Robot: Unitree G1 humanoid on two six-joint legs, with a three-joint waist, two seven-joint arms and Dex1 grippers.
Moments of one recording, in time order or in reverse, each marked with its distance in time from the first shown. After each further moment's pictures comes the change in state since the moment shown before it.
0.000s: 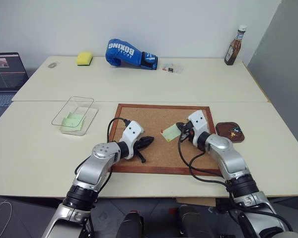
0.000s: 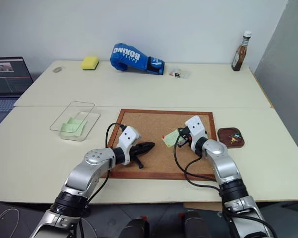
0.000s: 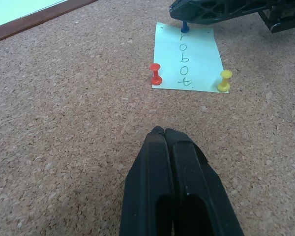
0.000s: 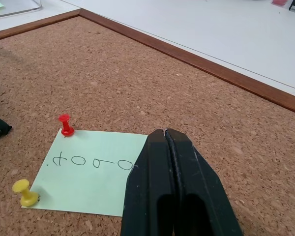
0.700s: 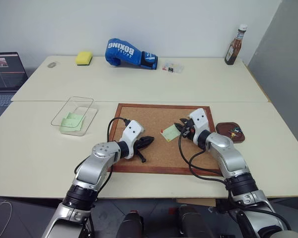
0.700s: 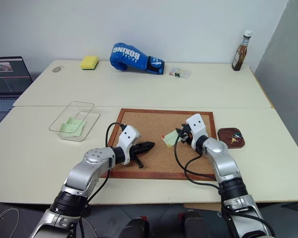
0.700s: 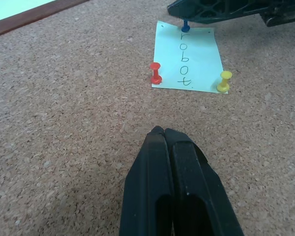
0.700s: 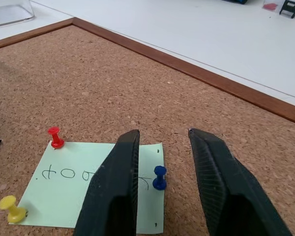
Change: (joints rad) left arm 0.004 0.008 0.004 -0.047 -0.018 0.068 -0.015; right arm -0.016 0.015 -0.032 0.015 0.009 0.007 0.005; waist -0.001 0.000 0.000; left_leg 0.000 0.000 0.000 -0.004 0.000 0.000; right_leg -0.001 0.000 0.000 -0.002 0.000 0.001
